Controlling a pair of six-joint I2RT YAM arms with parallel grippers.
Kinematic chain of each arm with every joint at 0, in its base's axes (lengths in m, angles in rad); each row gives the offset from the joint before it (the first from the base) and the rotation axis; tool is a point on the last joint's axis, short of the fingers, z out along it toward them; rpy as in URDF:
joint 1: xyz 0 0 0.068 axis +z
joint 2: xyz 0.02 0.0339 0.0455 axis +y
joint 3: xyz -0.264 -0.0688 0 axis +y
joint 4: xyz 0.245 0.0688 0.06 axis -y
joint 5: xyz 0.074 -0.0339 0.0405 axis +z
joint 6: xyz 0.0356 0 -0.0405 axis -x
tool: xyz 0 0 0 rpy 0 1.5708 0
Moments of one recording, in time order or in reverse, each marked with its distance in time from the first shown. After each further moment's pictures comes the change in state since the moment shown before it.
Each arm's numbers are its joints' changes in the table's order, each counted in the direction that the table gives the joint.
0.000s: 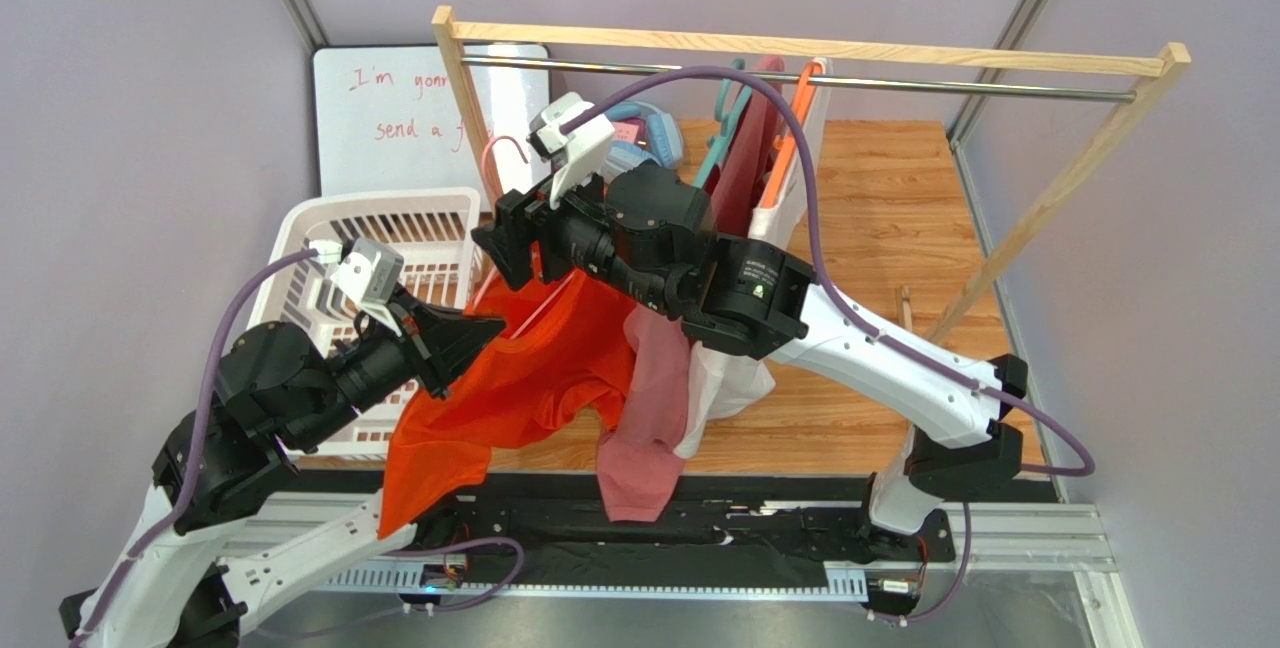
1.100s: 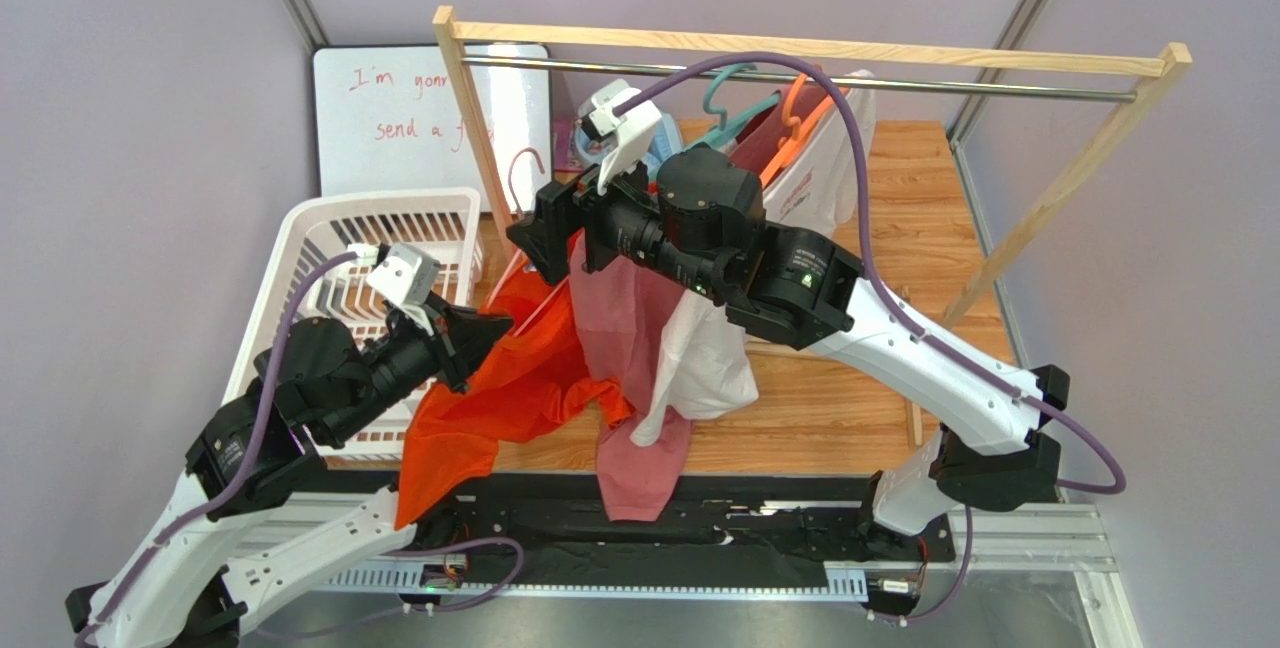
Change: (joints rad) left arm 0.000 0.003 0.097 0.030 0.064 -0.088; right arm -0.082 -0.098 0.076 -0.045 0.086 -0.021
